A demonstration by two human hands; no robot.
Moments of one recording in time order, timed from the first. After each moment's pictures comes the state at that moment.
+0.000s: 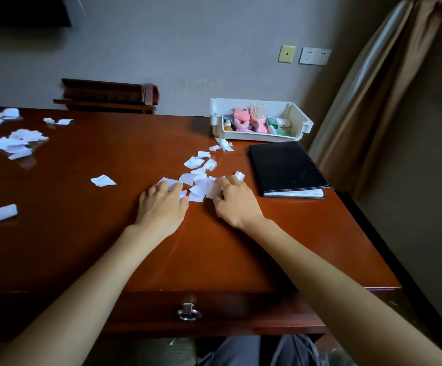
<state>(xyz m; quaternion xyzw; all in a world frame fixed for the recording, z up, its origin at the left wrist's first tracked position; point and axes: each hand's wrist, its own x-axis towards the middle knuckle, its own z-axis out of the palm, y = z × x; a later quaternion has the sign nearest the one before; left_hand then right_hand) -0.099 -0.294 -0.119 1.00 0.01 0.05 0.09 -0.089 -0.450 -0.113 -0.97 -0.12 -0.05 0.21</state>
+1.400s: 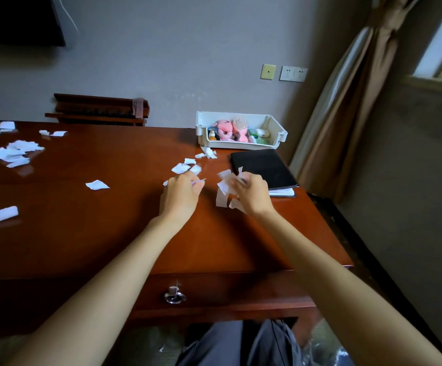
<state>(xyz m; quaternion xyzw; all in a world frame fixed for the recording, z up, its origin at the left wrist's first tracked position) -0.120 -0.351 -0.082 0.93 -0.01 0.16 0.33 -0.119 -0.497 -0.079 -0.93 0.01 -0.09 0.37</state>
